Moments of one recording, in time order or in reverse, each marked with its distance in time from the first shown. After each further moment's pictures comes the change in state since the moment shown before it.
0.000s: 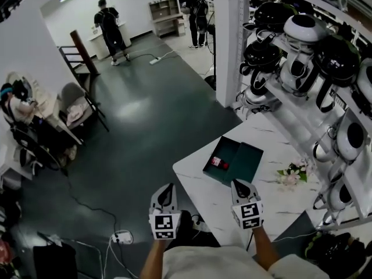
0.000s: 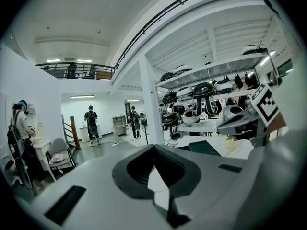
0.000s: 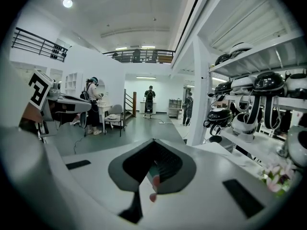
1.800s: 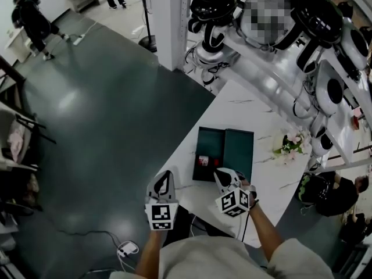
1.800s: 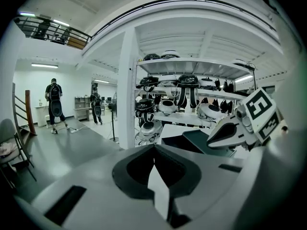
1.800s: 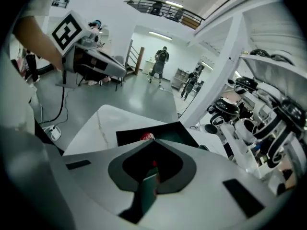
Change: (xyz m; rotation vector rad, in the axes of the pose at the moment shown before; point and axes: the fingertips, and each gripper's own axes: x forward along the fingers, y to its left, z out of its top) left arm 0.250 0.023 -0.073 -0.052 0.136 -0.470; right arm 0.195 -0.018 -0.081 -0.323 0.480 -0.068
